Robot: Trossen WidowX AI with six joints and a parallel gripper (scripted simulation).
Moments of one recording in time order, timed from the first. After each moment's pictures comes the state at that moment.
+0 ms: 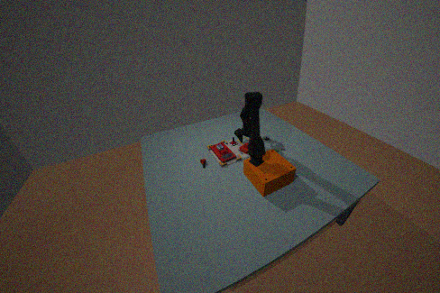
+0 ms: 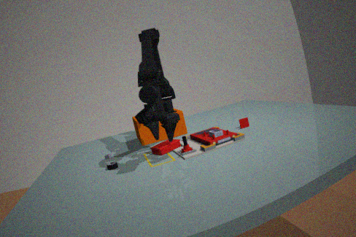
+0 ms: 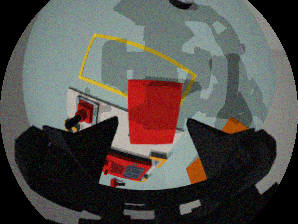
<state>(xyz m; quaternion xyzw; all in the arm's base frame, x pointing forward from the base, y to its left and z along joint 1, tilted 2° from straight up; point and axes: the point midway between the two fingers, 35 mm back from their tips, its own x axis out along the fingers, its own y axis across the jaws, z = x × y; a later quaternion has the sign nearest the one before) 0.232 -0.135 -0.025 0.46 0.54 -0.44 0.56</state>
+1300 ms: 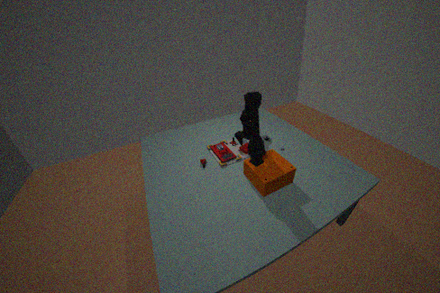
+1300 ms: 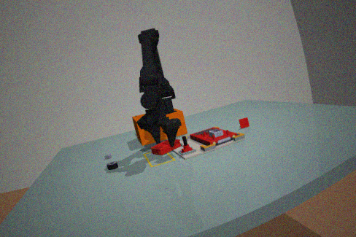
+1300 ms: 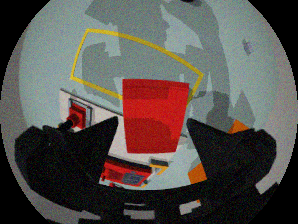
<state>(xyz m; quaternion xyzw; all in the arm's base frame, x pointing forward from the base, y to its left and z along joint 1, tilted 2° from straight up) 0.231 -0.134 -0.046 0.46 0.54 -0.44 0.56</state>
